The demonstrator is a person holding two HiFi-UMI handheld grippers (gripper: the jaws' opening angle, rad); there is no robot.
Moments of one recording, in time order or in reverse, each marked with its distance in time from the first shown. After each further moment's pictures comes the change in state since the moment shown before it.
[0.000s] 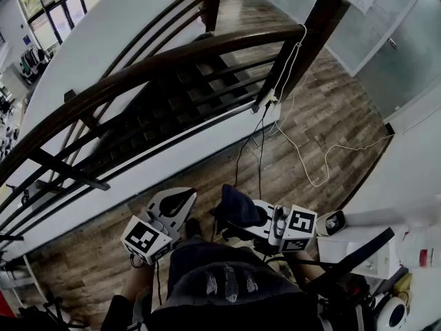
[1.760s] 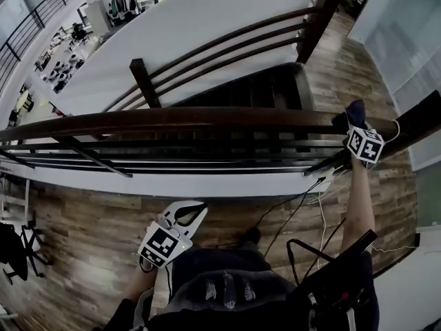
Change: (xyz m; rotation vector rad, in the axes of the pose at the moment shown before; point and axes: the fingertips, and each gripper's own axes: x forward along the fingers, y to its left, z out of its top) left arm 0.108 0.215 -0.022 0.024 0.252 0.444; right arm -0.012 -0.672 0.354 -0.490 0.246 -0.961
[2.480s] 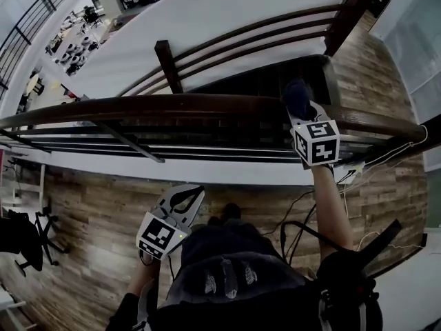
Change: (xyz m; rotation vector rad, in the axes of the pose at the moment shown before) left arm -0.178 0.135 -0.034 -0.047 -0.037 0.141; right arm -0.044 0.470 0.080 -0.206 -0.013 0.437
